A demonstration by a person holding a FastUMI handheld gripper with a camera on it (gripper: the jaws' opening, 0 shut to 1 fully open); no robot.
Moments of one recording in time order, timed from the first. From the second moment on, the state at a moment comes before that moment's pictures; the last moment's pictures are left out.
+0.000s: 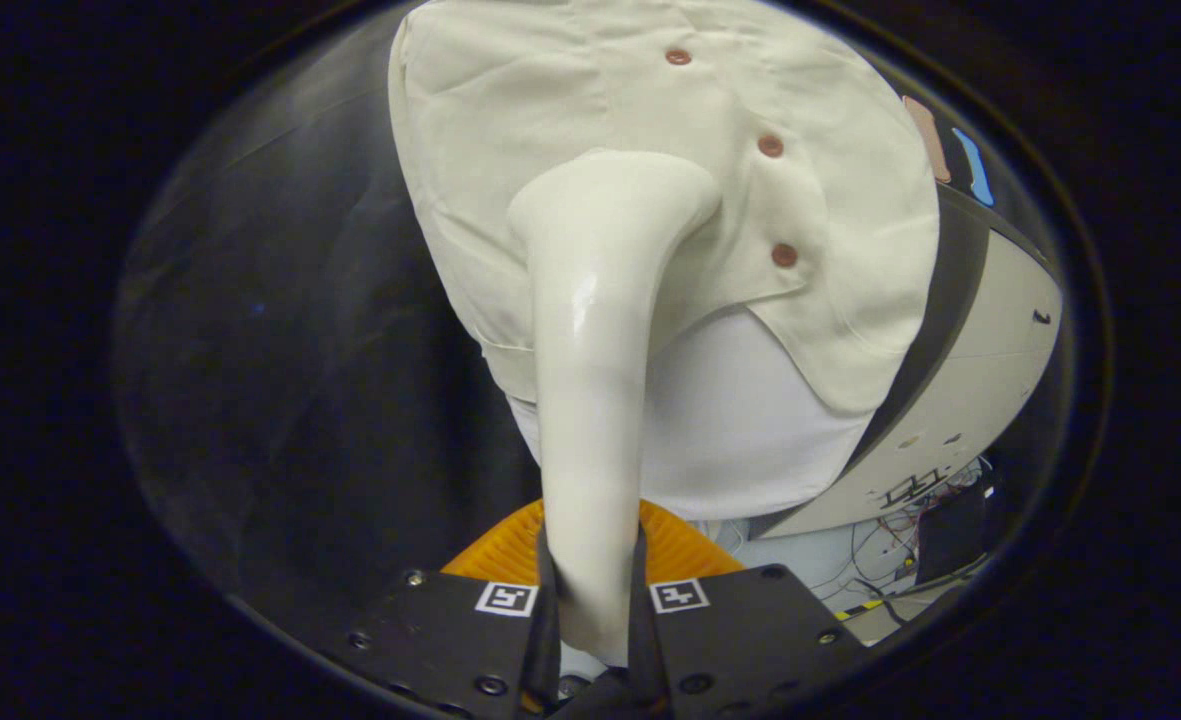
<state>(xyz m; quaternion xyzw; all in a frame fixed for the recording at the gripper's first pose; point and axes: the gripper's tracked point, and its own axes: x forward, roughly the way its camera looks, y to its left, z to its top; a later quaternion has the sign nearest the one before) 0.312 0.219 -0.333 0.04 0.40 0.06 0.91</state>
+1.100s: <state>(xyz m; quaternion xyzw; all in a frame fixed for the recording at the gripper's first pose) 0.246 0.132 -0.112 0.01 0.27 0.00 0.96</state>
